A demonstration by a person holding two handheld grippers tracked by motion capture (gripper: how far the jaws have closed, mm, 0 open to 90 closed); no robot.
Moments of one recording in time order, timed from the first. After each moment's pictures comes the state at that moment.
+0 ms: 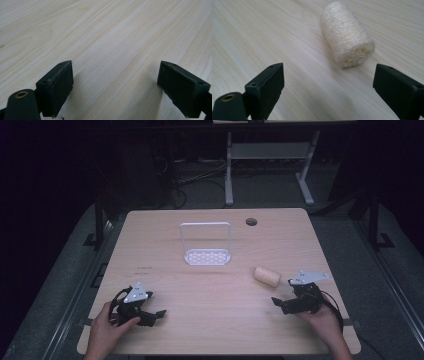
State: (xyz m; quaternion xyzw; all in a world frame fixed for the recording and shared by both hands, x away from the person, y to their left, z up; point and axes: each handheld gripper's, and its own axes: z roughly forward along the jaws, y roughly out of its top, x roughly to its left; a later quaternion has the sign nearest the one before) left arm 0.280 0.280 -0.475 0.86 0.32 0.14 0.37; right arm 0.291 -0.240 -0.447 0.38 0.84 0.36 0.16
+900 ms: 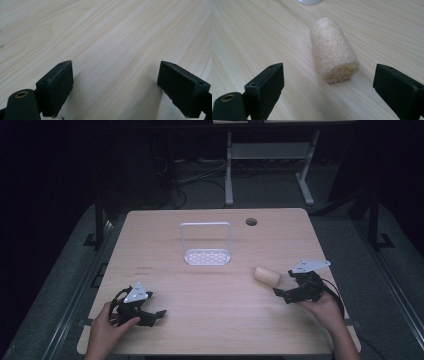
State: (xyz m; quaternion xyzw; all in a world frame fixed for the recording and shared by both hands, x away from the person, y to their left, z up) left arm 0.280 0.280 -0.475 0.86 0.32 0.14 0.37; right arm 0.318 -0.247 -0.435 0.37 0.84 0.37 0.15
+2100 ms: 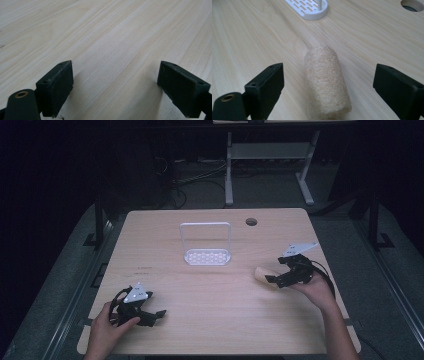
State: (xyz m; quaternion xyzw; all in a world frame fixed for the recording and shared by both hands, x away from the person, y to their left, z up) left arm 0.280 0.280 -0.475 0.86 0.32 0.14 0.37; right arm 0.368 -0.231 -0.423 0.33 0.86 0.38 0.11
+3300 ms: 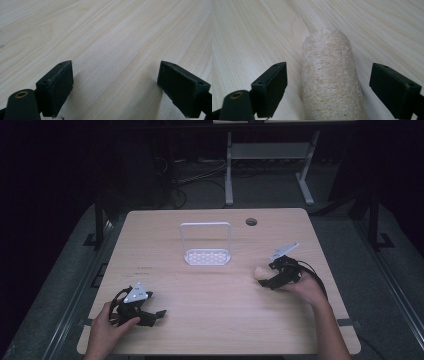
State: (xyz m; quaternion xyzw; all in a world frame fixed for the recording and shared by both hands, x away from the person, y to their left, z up) left arm 0.280 0.280 -0.475 0.86 0.32 0.14 0.37; right arm 0.389 -0.211 -0.453 0.31 0.89 0.32 0.08
